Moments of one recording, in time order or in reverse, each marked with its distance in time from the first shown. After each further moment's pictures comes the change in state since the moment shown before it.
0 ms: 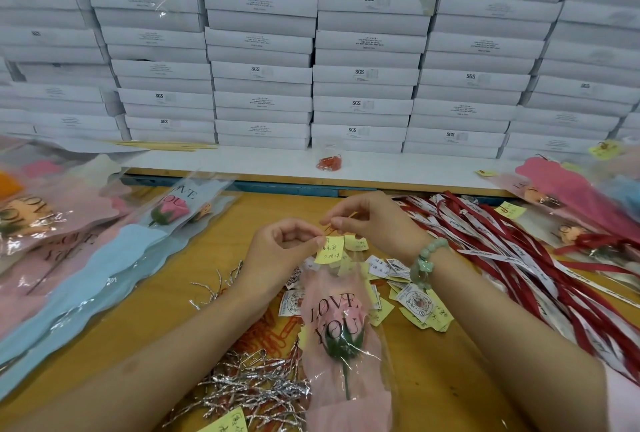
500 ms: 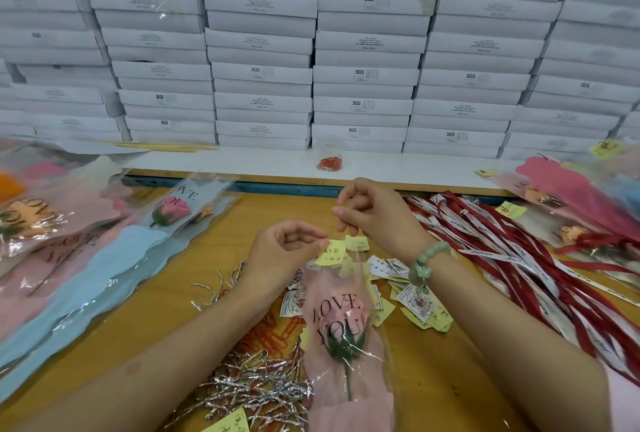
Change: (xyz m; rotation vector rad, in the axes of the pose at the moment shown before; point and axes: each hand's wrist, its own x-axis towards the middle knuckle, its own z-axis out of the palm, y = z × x) left_hand 0.000 0.000 0.000 0.016 -0.010 0.000; right_hand -0.002 -0.007 0.001 0.085 0.139 -0.030
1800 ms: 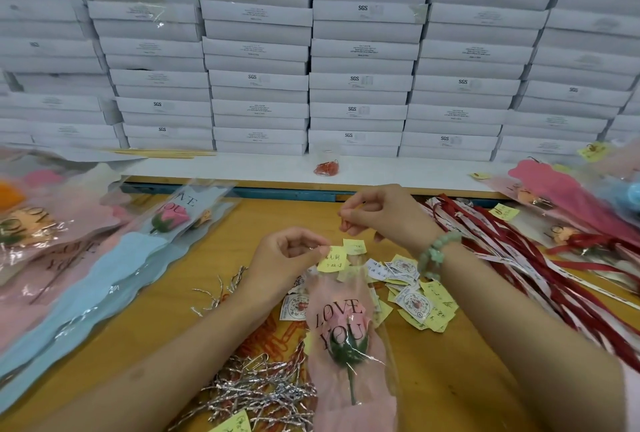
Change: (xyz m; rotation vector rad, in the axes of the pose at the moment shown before) left_hand -0.004 0.005 0.002 0.022 -0.062 0.013; right_hand -0.006 -0.018 -0.020 0.030 -0.034 0.232
